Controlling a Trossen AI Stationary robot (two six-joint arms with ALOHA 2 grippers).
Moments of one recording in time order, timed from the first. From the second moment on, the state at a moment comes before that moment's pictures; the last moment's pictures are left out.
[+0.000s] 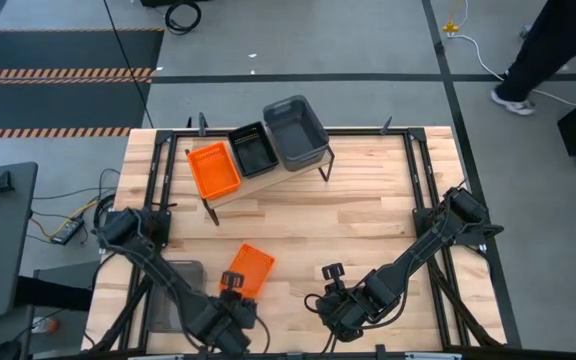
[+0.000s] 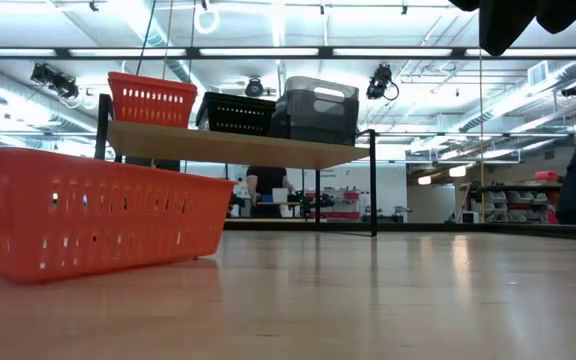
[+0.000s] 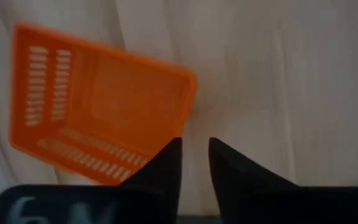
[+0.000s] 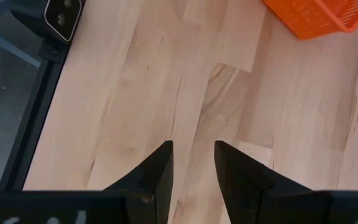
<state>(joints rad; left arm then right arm) -0.78 1.98 1.65 -1.19 -0.29 -0.55 0.69 1.91 1.54 -0.85 0.29 0.37</state>
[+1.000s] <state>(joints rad) -0.76 2.07 1.55 -1.15 -0.34 -0.54 0.69 1.91 1.54 -0.83 0.29 0.36</state>
